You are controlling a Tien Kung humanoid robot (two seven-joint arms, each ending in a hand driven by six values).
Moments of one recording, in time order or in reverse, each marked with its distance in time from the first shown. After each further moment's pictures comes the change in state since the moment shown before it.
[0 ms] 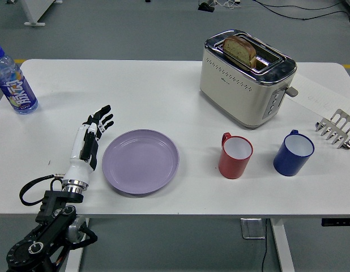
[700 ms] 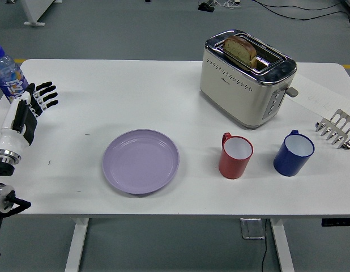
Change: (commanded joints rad) left arm -0.040 0.231 -0.345 -0.032 -0.045 -0.279 0.288; right arm -0.012 0.004 0.014 0.000 -0.001 -0.003 -0.001
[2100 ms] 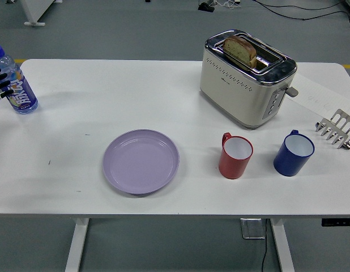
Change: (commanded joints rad) left arm -0.014 0.080 -0.153 0.023 -0.070 -0.083 0.077; right arm 0.024 -0.003 0.035 0.000 -0.064 -0.005 -0.012
